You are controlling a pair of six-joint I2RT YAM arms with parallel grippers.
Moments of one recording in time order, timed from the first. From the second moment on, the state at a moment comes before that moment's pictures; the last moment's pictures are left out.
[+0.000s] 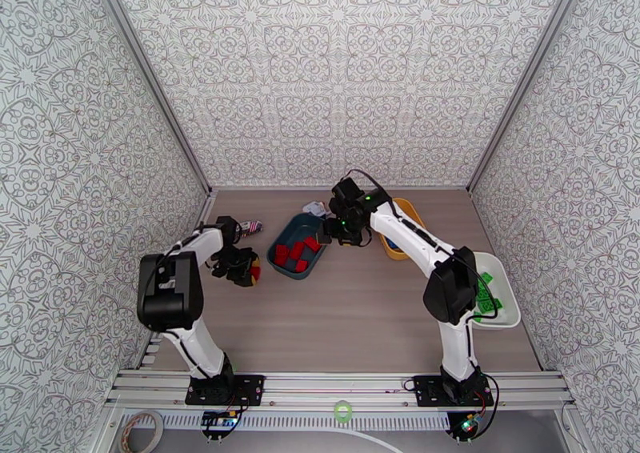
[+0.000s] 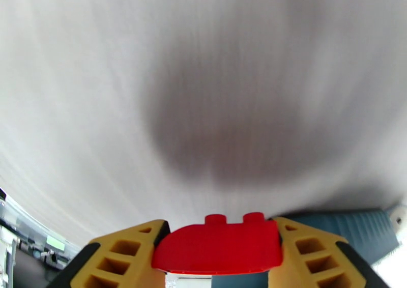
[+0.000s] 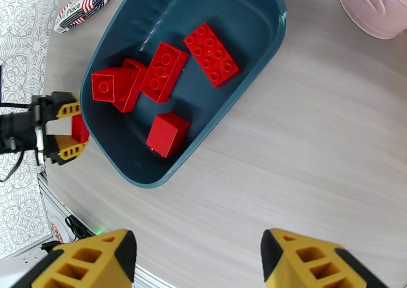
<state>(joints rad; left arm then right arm) 0.11 1.77 1.17 -0.91 0.32 -1.43 0.63 2.03 1.97 -1.07 -0.28 0.53</state>
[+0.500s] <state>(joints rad) 0.05 1.69 1.48 -0.92 0.40 -0.94 0.65 1.95 1.85 -1.02 -0.26 0.60</state>
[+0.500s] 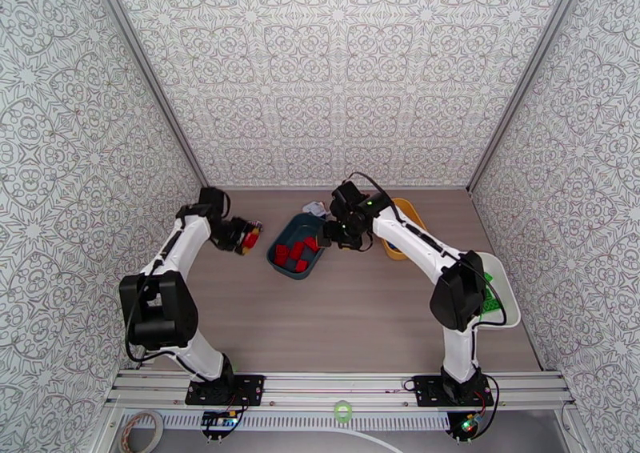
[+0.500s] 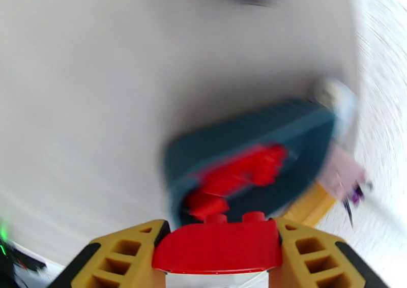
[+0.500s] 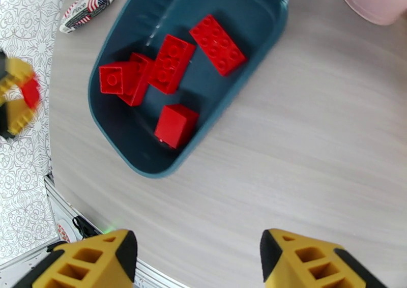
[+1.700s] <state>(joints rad) -0.23 1.30 1.63 -0.94 0.01 -0.40 0.52 1.36 1.44 -1.10 0.09 0.71</state>
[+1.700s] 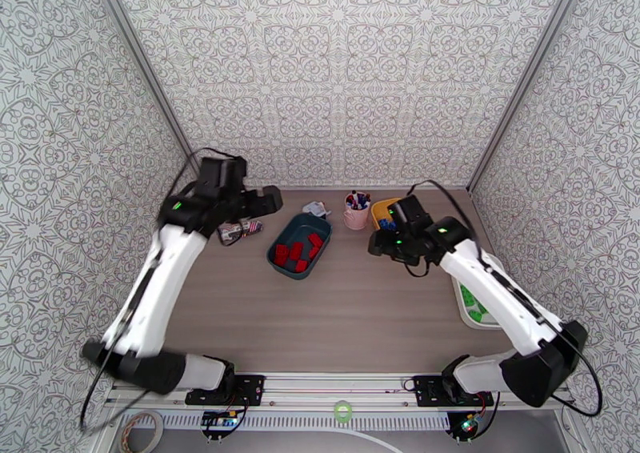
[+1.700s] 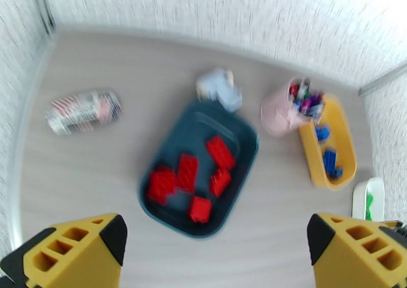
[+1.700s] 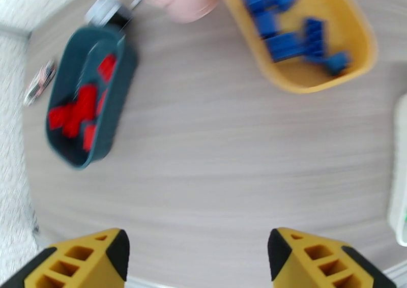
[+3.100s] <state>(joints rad) 0.12 1.34 0.37 0.60 -0.25 -0.06 0.15 1.51 0.49 0.60 0.49 0.03</state>
